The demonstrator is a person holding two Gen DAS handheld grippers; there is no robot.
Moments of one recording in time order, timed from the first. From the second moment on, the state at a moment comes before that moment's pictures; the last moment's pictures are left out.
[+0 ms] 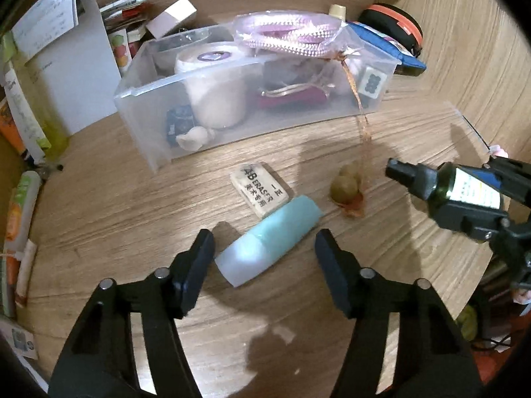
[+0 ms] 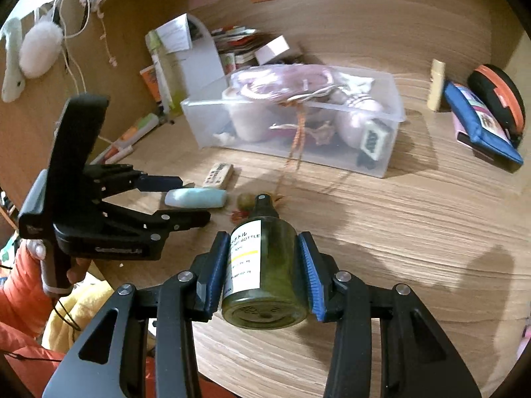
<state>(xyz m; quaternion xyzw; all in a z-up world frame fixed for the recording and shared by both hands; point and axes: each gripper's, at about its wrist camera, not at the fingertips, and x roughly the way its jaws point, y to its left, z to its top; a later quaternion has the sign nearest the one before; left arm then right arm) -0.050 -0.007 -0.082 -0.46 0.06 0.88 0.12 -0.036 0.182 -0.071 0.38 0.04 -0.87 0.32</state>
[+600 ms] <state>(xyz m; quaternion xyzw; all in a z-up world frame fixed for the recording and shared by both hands) -0.026 -0.004 -0.078 -0.44 0.04 0.89 0.11 -0.038 0.191 -0.067 0.38 0.03 -0.87 0.32</state>
